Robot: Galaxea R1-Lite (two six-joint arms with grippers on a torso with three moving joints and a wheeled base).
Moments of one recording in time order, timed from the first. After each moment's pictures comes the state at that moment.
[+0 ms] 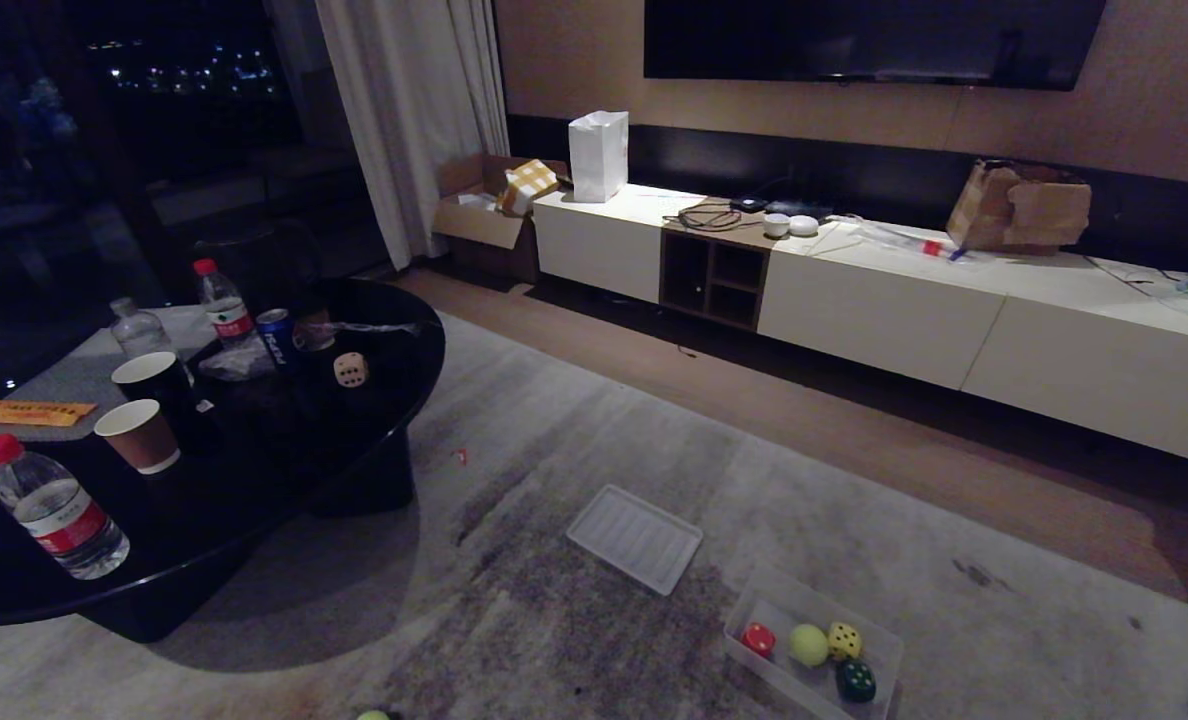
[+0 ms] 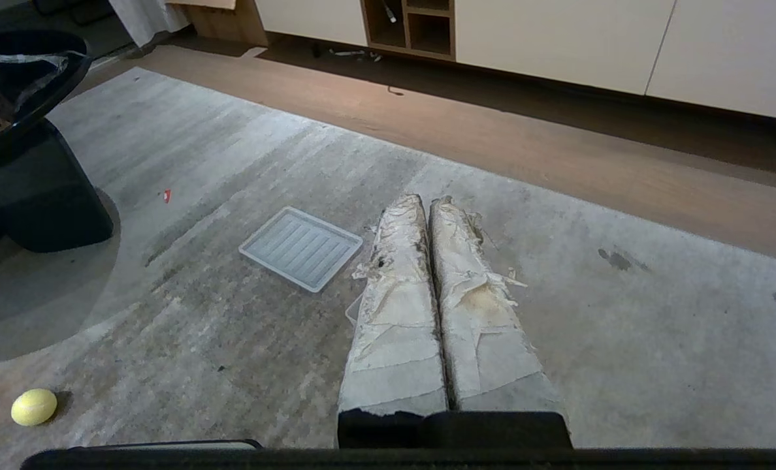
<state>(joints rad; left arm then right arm) 0.00 0.00 0.00 -0.01 0.07 -0.14 0.01 0.00 -0.01 0.02 -0.02 0.08</state>
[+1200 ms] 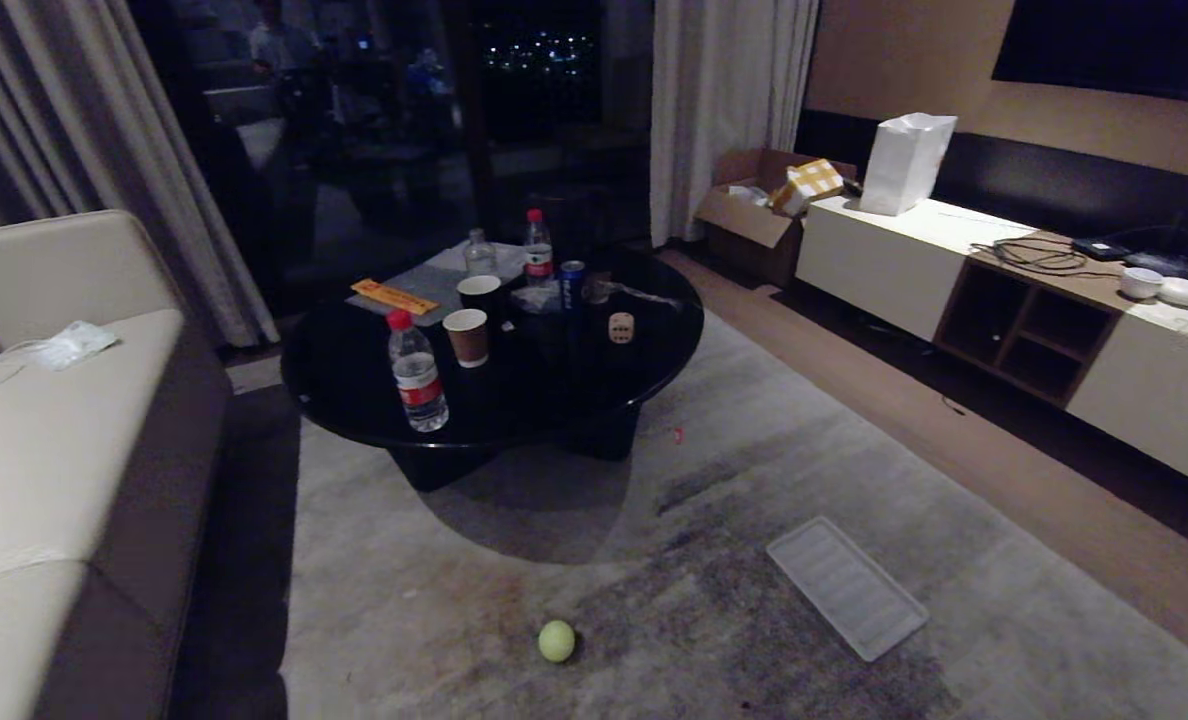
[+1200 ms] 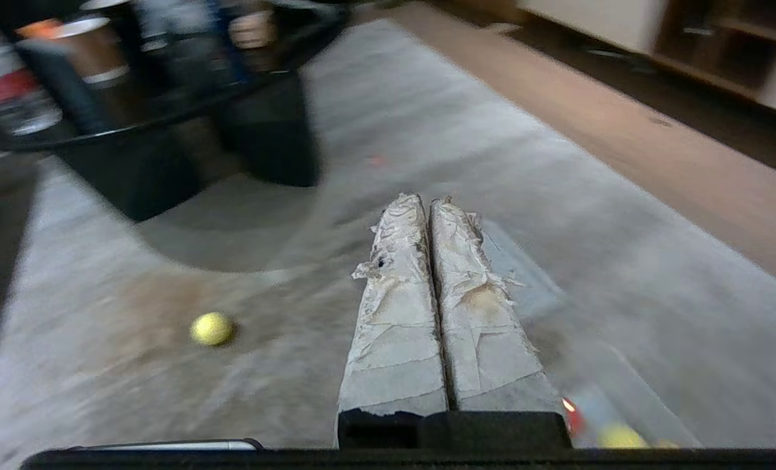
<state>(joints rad) 0.00 0.00 0.00 -0.01 0.07 -0.14 0.01 0.00 -0.01 0.02 -0.02 0.08</state>
